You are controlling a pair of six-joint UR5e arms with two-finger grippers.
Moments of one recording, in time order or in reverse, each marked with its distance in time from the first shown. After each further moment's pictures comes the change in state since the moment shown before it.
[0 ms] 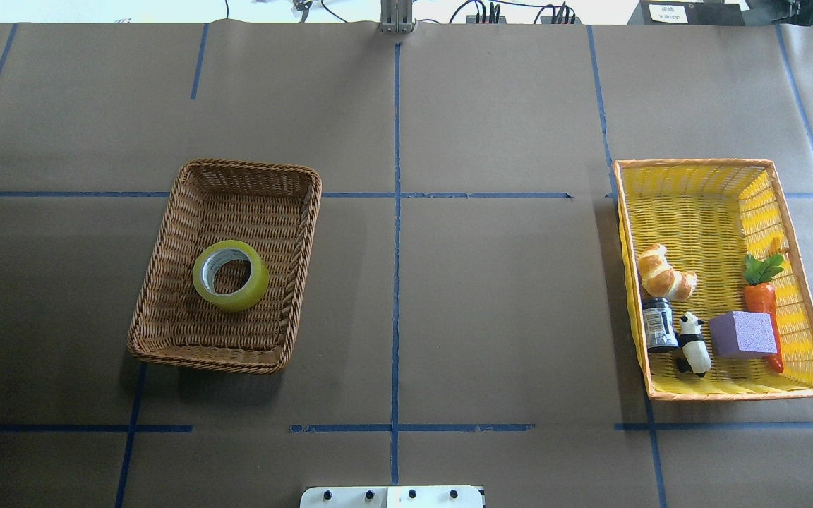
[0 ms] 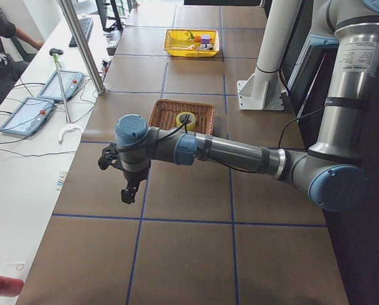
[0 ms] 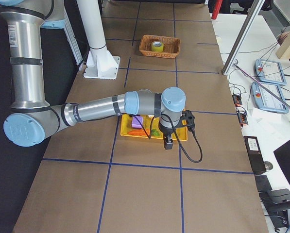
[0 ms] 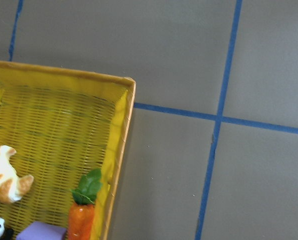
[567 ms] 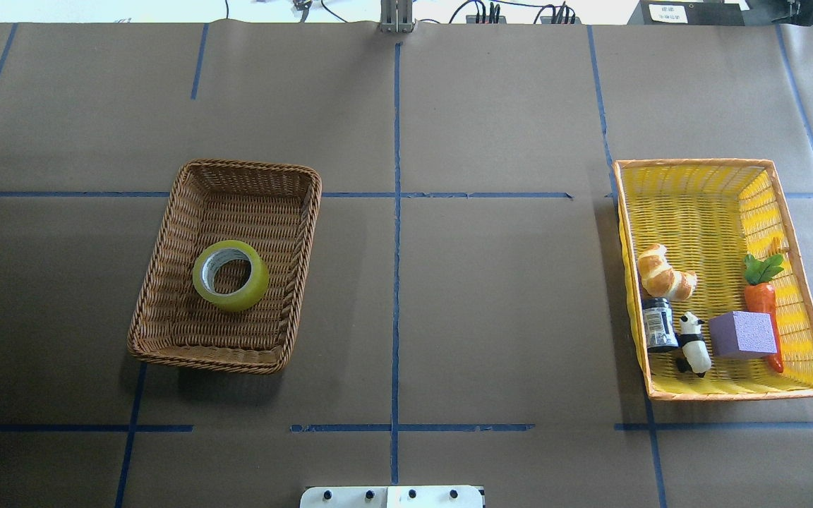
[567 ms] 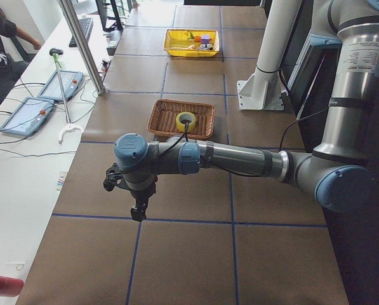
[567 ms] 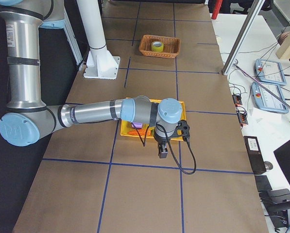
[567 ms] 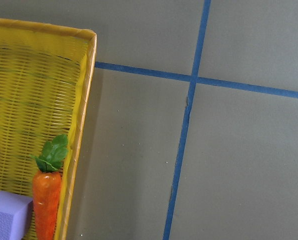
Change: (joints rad) left arm -0.018 0.025 0.020 0.118 -0.020 0.006; right arm 0.005 -0.025 -0.028 -0.002 -0.005 -0.031
